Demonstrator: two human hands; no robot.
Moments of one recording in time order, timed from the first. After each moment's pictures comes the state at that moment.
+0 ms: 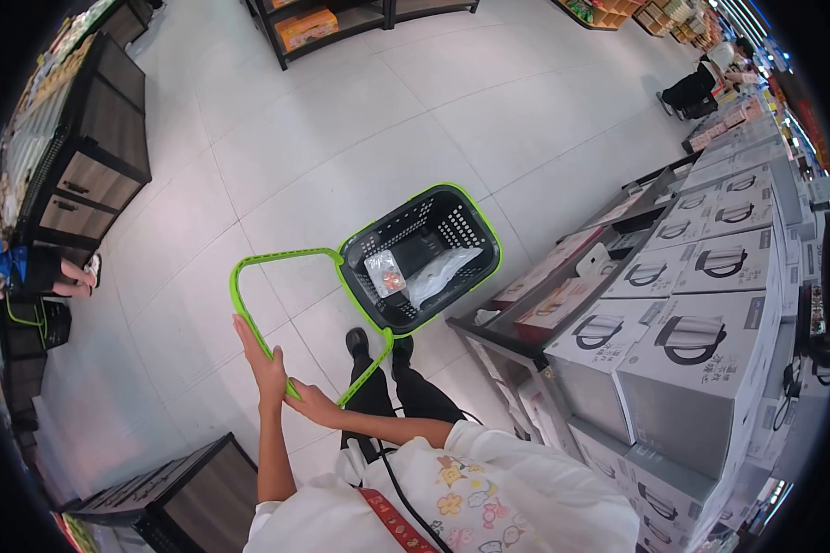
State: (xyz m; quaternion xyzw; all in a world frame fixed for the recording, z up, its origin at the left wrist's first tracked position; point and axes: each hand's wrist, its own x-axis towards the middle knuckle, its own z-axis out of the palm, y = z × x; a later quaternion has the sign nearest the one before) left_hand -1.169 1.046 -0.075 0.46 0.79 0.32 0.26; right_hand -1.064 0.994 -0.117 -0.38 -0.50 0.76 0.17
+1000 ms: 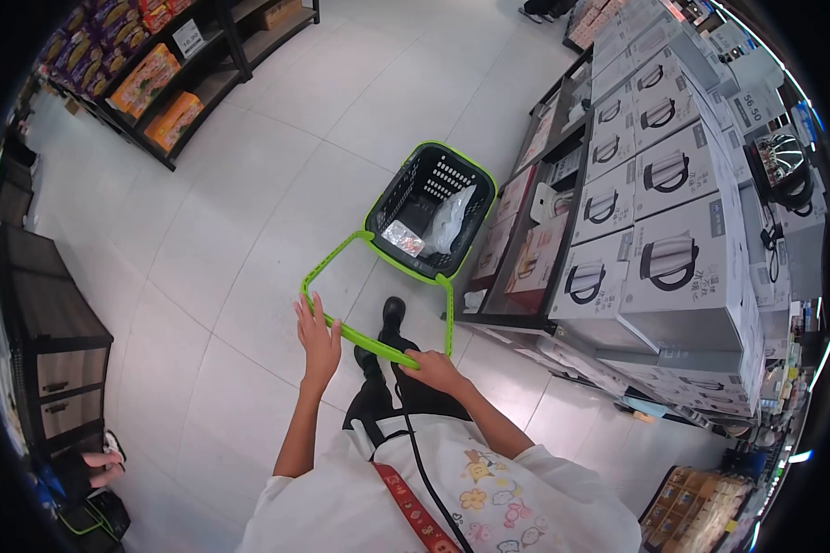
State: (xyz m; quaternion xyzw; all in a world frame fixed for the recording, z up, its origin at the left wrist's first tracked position) left_hand -1.138 1.240 -0.127 0.72 0.56 0.17 0.37; right_hand -0.928 1.121 -0.102 -0.68 -0.59 0.43 0.06
